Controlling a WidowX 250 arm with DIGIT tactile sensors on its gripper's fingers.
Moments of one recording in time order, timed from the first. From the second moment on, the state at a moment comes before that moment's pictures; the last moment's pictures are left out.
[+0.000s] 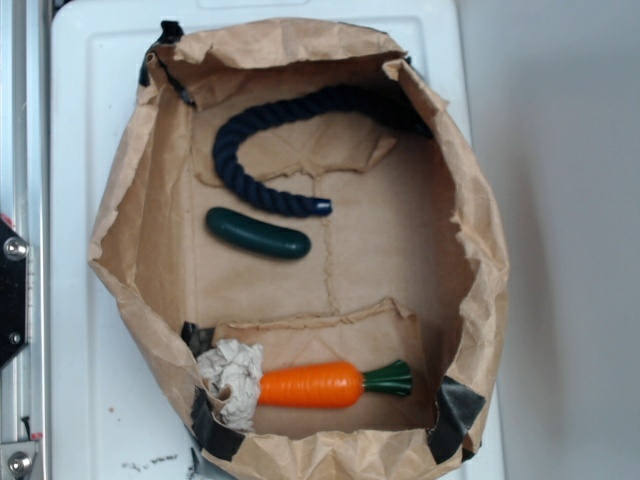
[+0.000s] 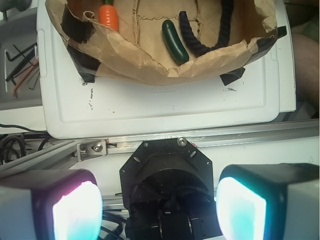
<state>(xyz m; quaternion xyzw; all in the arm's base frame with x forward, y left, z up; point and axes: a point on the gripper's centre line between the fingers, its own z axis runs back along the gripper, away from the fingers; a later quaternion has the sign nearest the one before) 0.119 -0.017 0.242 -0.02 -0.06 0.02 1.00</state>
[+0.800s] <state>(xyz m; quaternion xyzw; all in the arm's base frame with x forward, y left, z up) 0.213 0.012 0.210 -0.04 -0.03 0.05 1.00</state>
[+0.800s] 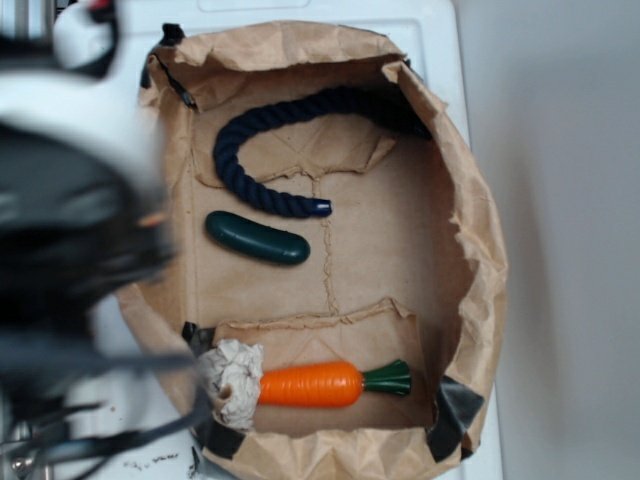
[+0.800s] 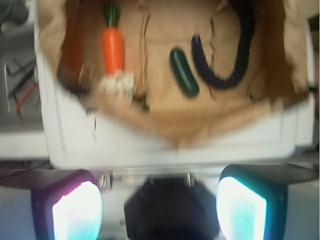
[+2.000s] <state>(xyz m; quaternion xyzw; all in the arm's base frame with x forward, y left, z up) 0.286 0.073 0.111 -0.01 -0.06 0.14 0.99</state>
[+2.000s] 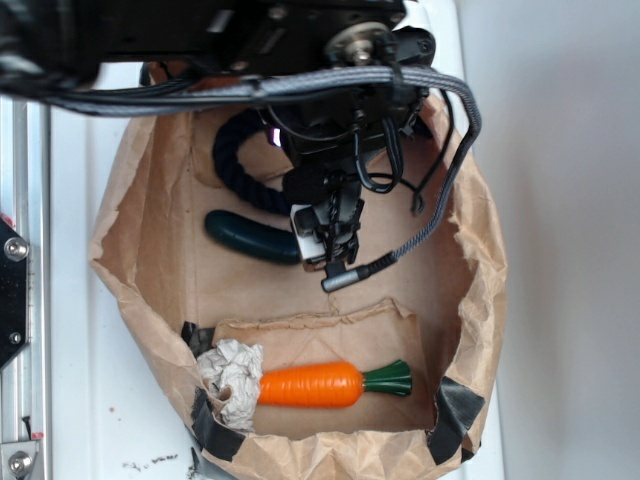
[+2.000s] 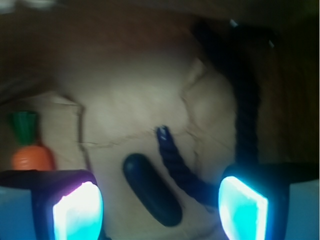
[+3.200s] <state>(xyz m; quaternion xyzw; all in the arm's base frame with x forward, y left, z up) 0.302 0.081 0.093 -0.01 -0.15 0.24 0.96</state>
